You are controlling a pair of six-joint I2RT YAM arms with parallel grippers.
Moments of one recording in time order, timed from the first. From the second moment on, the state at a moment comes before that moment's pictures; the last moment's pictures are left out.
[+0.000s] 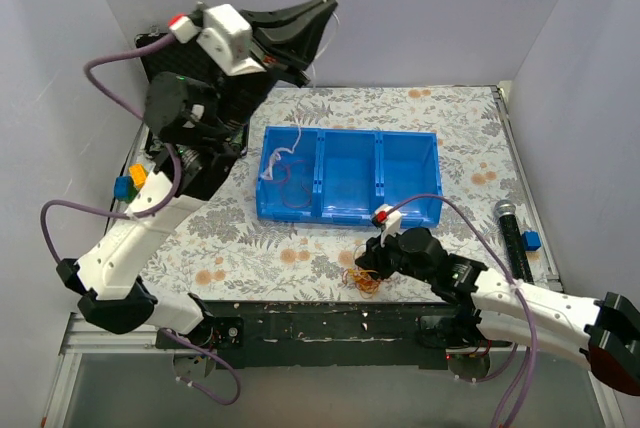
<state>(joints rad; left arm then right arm) -0.84 1.39 1.90 0.29 0.12 0.10 1.00 0.85 0.29 0.04 0.00 0.33</state>
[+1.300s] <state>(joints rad) -0.83 1.66 1.65 0.50 -0.04 0.17 1.00 0.52 0.28 -0.15 0.07 0.36</state>
